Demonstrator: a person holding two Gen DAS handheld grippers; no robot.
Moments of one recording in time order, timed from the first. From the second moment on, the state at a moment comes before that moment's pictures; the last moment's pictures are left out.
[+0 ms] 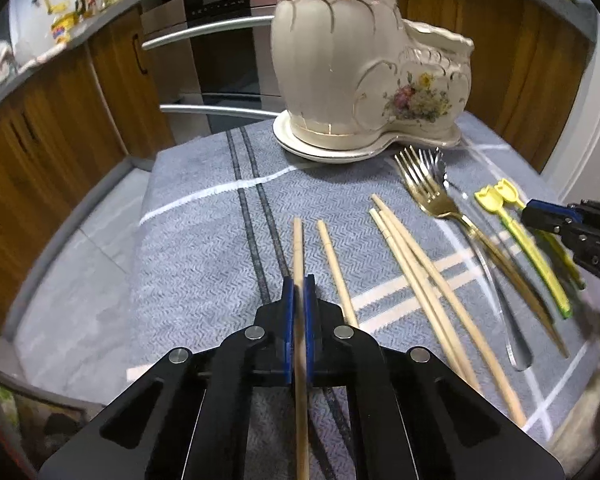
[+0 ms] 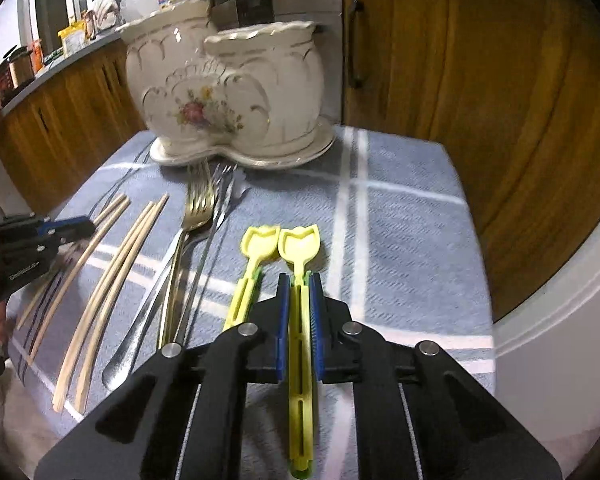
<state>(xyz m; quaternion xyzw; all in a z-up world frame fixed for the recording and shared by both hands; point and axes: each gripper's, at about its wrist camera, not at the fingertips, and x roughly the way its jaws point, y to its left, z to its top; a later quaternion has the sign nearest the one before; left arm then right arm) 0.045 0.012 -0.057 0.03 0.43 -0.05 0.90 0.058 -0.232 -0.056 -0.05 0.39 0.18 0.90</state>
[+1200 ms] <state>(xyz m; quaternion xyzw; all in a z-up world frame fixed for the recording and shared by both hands) 0.185 -0.009 0.115 -0.07 0.08 -0.08 0.99 0.200 -0.202 0.044 0.12 0.14 0.25 0.95</state>
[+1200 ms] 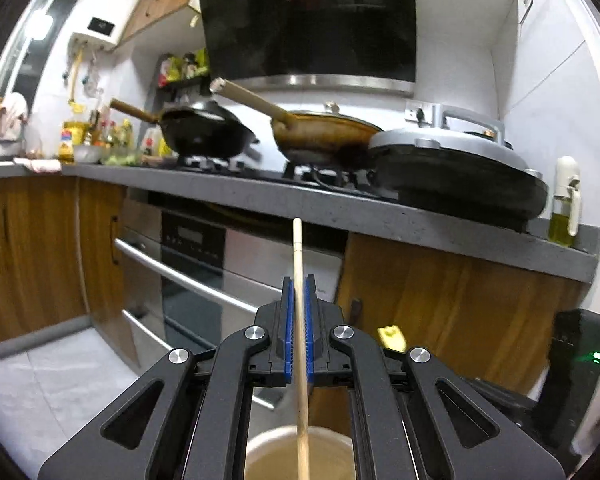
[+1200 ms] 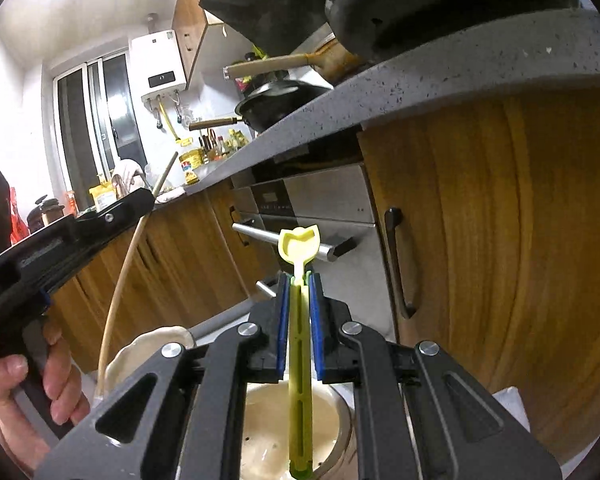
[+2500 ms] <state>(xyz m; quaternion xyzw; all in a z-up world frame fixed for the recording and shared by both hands) 0.095 0.015 0.063 -0.03 0.13 -0.04 0.99 0.124 -0.214 0.031 0.06 0.18 0.19 0.96</state>
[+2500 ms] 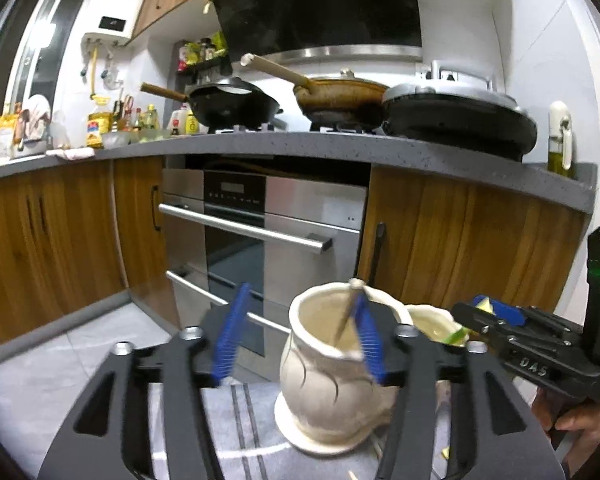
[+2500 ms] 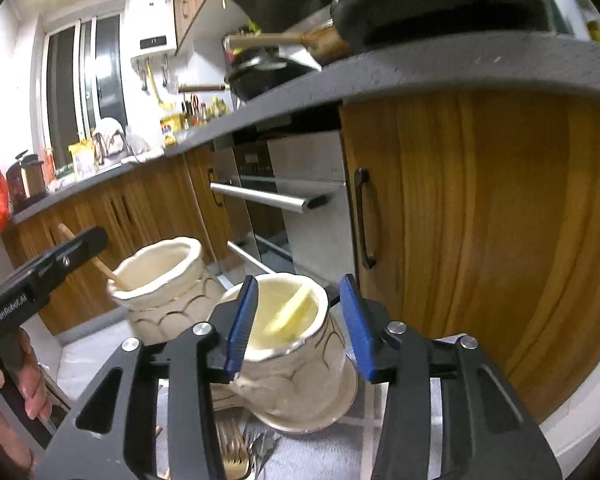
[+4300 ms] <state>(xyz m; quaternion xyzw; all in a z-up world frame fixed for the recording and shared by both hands) 0.011 -0.011 -0.057 0.05 0.39 -0.03 0.92 0.040 -0.224 -0.052 -0.08 0.35 0.15 0.92</state>
